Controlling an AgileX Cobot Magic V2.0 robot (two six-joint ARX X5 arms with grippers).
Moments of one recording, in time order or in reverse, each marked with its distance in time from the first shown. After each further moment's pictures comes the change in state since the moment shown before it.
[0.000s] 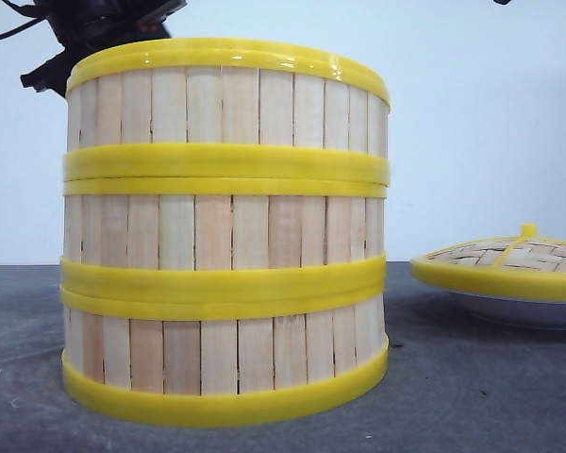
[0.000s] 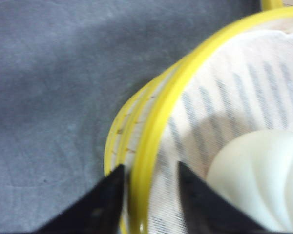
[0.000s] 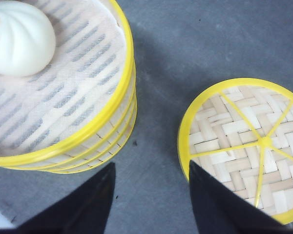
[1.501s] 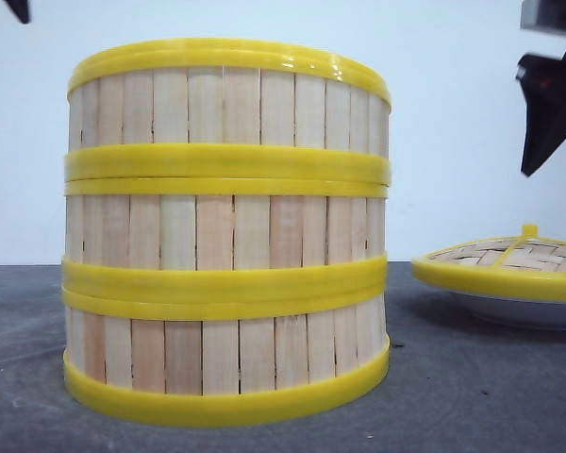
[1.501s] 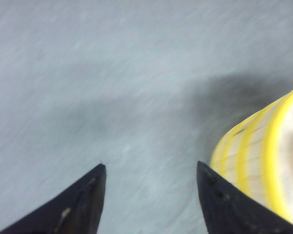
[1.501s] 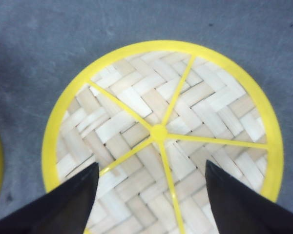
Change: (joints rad) left arm 0.175 -0.347 0.001 -0.123 -0.319 -0.003; right arm -0.476 0.163 -0.378 0.532 -0.130 -0.019
